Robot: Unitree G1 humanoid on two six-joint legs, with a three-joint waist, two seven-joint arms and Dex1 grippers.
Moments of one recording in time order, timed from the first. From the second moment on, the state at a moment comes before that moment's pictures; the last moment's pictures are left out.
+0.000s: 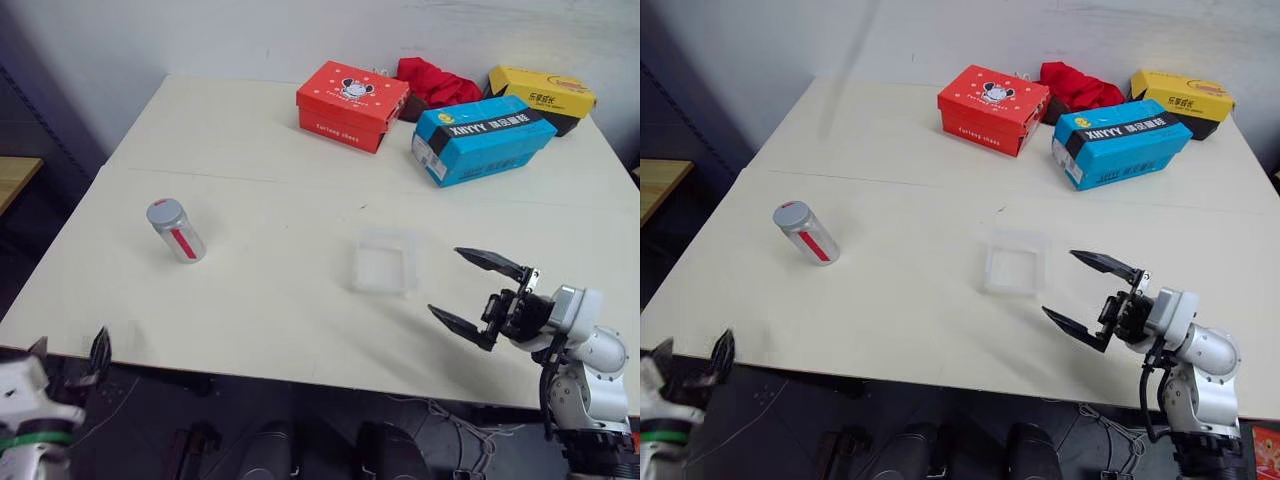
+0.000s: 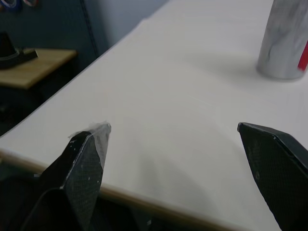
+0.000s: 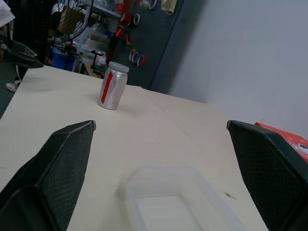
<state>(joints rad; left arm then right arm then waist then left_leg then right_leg) 0.38 0.17 0.60 -0.44 -0.34 0.10 -0.14 -0.07 -0.51 -0.24 -0.02 0.62 -0.39 1.27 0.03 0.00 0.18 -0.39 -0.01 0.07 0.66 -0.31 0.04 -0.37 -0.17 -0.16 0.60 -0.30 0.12</state>
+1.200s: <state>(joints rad) -0.32 0.02 0.26 -0.03 0.08 0.15 0.36 0.13 -0.56 -0.25 -0.34 0.61 -0.15 1.01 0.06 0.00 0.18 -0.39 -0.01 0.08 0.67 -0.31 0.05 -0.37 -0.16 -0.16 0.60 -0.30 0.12</state>
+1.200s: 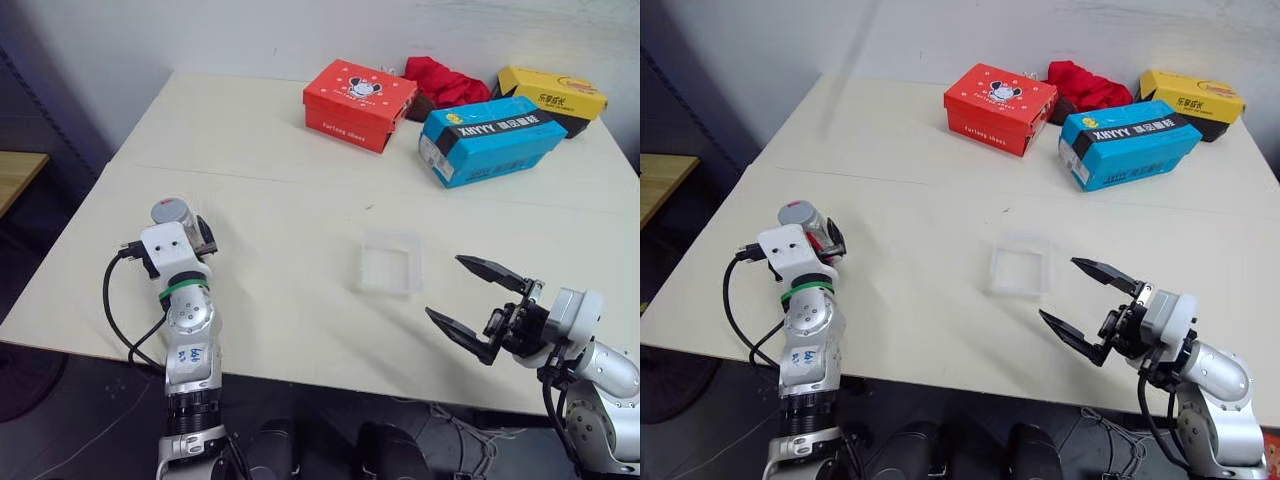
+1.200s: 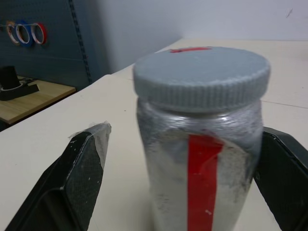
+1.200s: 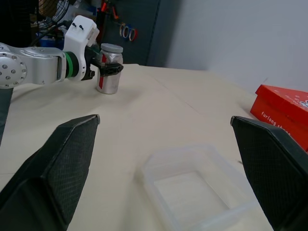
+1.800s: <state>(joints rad) -0.35 0.18 0.27 0.04 -0.10 0.04 0.07 0.13 -0.57 -0.25 -0.41 0.59 -0.09 0.92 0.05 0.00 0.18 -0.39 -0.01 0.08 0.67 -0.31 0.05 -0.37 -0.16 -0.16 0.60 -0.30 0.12</state>
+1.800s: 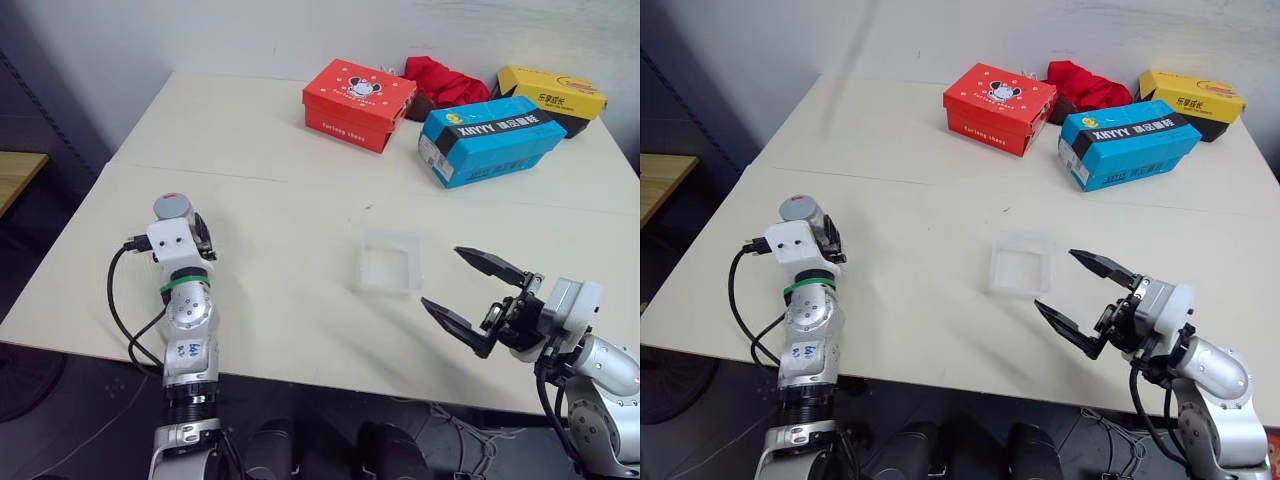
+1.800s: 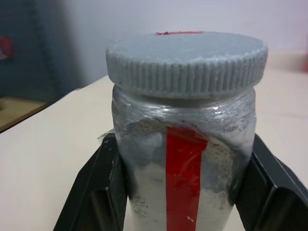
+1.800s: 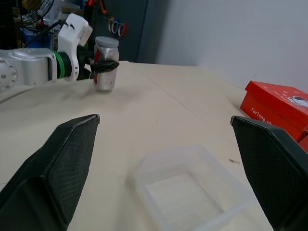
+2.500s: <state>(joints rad) -0.53 0.56 -0.05 -0.07 -0.53 0.30 -1.09 -0.54 -0.65 0.04 -0.57 0.94 0.71 0.61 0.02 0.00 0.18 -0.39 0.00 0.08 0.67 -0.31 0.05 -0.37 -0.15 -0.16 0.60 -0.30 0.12</state>
